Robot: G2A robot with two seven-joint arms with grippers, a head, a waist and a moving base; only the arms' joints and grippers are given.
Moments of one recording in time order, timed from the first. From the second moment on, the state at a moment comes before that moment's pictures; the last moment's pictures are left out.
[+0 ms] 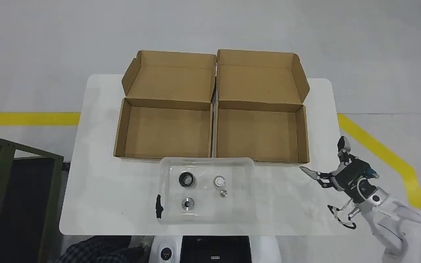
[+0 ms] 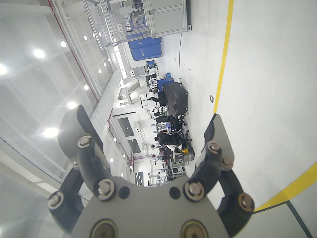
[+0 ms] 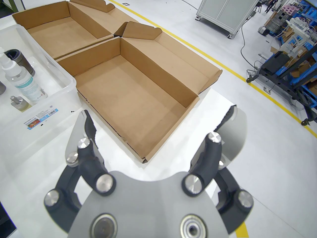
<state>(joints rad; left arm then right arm) -0.01 -0.37 -0.75 -1.25 2.03 -0.40 0.22 -1.82 -1.16 1.93 -2.03 -1.40 -0.76 -0.08</state>
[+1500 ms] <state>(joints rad) -0.01 -0.37 -0.75 -1.25 2.03 -0.40 0.22 -1.58 -1.15 1.41 -2.11 -1.42 -0.93 0.17</state>
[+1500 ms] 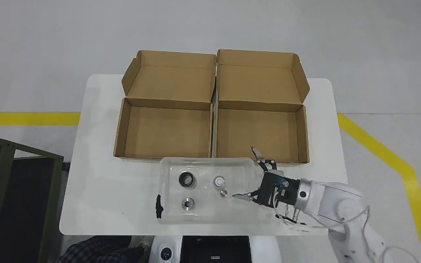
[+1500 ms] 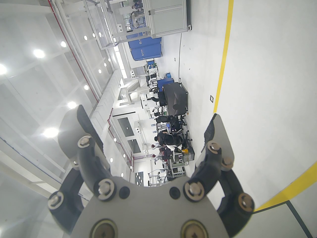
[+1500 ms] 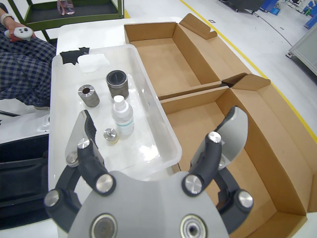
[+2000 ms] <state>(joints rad) -0.01 -0.37 -0.75 -1.25 2.03 -0.40 0.22 -1.52 -1.15 1.24 -2.07 -1.47 -0.90 0.21</state>
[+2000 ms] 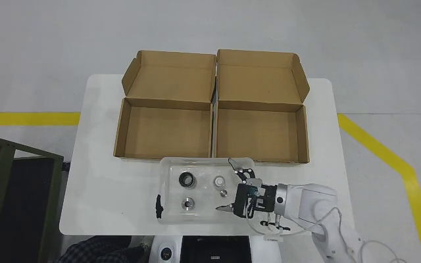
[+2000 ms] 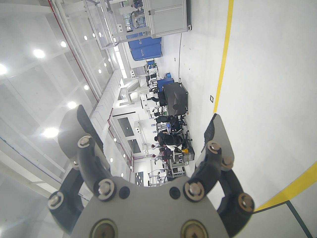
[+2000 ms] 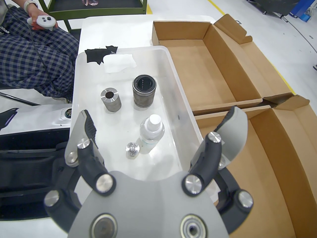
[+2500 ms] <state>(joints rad) -0.01 -0.37 -0.75 -1.25 2.03 -0.40 0.22 -1.48 -1.14 1.16 -2.04 -1.52 -0.84 0.31</state>
